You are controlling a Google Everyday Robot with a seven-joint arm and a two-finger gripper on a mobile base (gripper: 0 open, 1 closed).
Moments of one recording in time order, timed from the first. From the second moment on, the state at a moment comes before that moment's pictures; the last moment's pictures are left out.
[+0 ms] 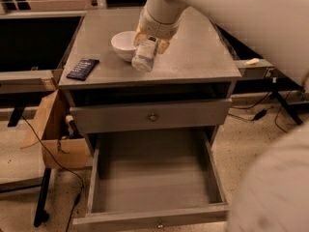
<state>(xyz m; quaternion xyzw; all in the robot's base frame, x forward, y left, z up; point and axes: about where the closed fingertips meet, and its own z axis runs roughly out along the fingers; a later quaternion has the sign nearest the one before) 0.694 -0.006 0.933 0.07 0.95 0.13 0.27</state>
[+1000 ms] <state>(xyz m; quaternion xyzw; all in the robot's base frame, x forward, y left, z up) 0.766 -0.060 0.875 0.21 0.95 0.05 0.22</state>
